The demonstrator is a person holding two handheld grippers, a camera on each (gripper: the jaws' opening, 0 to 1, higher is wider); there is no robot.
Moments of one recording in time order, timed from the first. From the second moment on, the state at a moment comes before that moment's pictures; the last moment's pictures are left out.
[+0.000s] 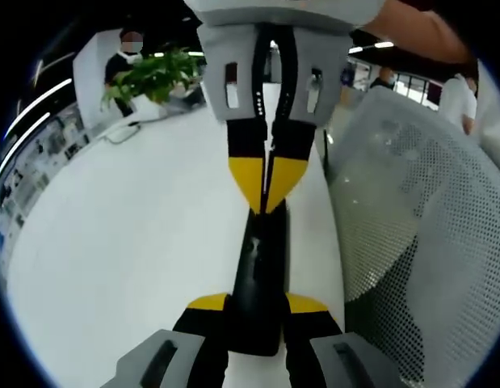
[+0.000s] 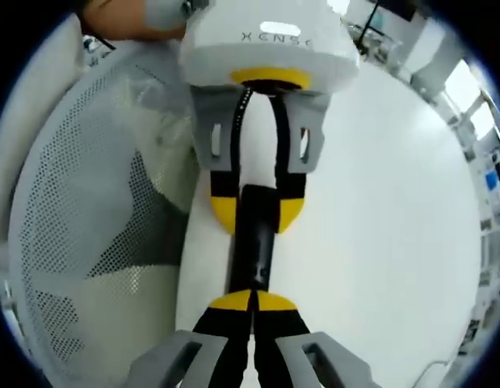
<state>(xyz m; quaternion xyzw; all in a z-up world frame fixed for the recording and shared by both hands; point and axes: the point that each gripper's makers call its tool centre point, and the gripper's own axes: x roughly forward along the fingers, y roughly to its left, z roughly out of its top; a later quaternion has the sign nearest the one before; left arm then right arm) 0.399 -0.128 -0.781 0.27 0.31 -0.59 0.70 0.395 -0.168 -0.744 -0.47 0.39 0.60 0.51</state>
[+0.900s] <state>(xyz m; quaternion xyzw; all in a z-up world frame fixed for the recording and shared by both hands) 0.399 -0.128 -0.782 0.26 0.31 -0.59 0.69 0.406 -0.154 -0.730 -0.48 0.38 0.61 0.50</state>
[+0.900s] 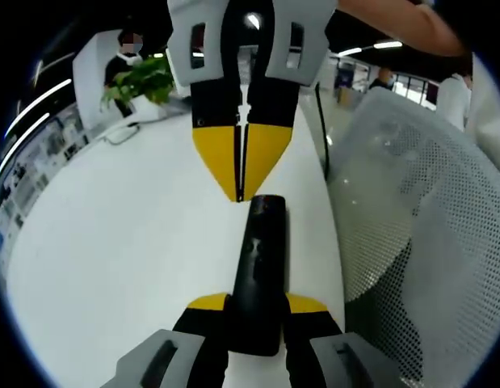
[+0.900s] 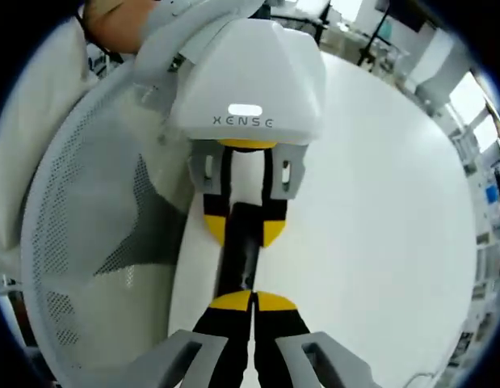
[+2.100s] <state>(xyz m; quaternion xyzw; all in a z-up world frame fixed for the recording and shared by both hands) 0.399 -0.128 -0.782 0.26 0.31 -0.59 0.70 0.402 -0.153 -0.773 -0.45 0.42 0.62 0.49</state>
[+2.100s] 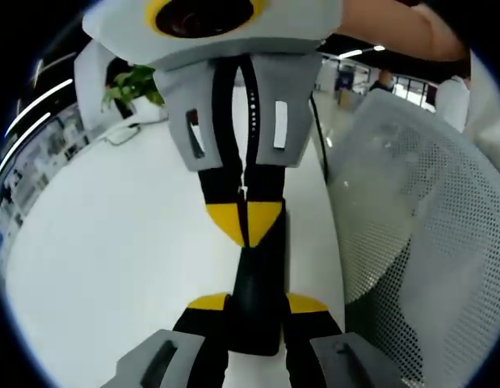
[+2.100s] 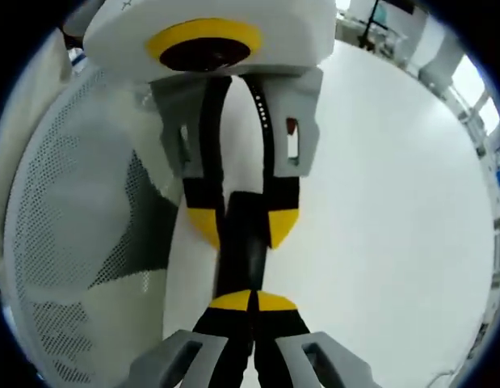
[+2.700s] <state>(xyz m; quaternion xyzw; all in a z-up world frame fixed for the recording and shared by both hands) 0.400 -0.128 -0.782 0.26 0.31 -0.59 0.70 0.403 -0.152 -0.776 -0.45 0.42 0.62 0.48</state>
